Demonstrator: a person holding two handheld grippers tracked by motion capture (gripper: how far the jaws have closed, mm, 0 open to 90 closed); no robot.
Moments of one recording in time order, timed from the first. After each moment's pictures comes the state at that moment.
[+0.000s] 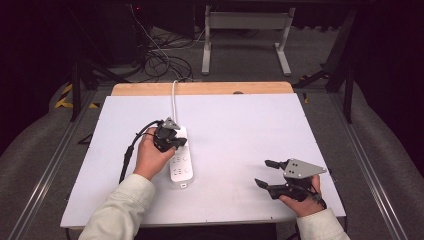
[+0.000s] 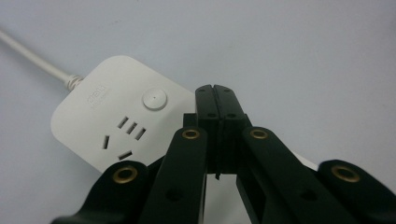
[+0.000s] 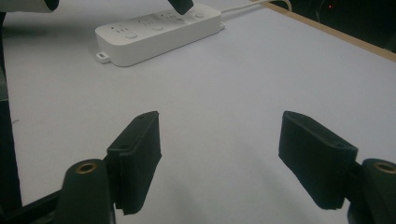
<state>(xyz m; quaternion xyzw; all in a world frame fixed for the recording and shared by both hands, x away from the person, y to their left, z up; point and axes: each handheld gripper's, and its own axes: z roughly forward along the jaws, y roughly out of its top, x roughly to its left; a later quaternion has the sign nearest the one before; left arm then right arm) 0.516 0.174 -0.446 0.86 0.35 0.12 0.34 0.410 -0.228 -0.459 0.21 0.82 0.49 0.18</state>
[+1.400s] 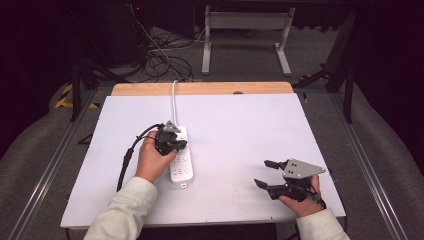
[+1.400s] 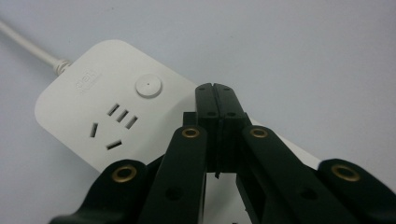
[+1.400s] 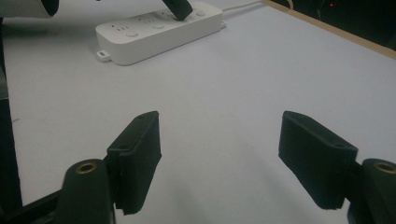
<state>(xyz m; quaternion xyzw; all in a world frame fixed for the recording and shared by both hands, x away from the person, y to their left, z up) 0.512 0.172 -0.456 0.86 0.37 0.13 0.34 0.410 -0.226 -0.460 0.21 0.83 0.49 0.18</state>
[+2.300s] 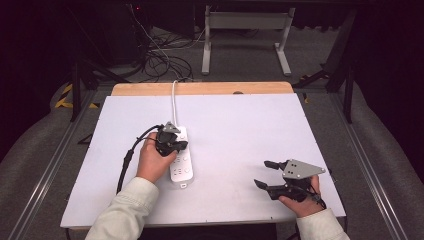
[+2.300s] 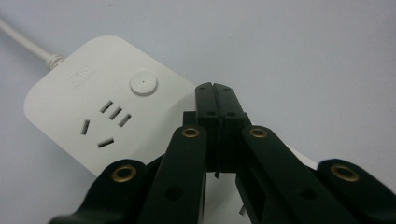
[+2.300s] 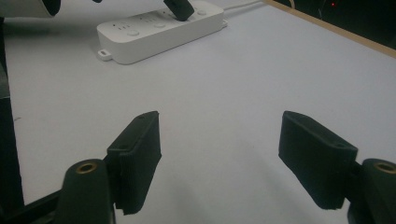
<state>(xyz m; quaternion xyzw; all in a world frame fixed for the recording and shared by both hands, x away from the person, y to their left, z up) 0.511 0.170 -0.458 0.85 0.37 0.12 0.34 0.409 -0.226 -0.460 0.21 0.83 0.49 0.18</state>
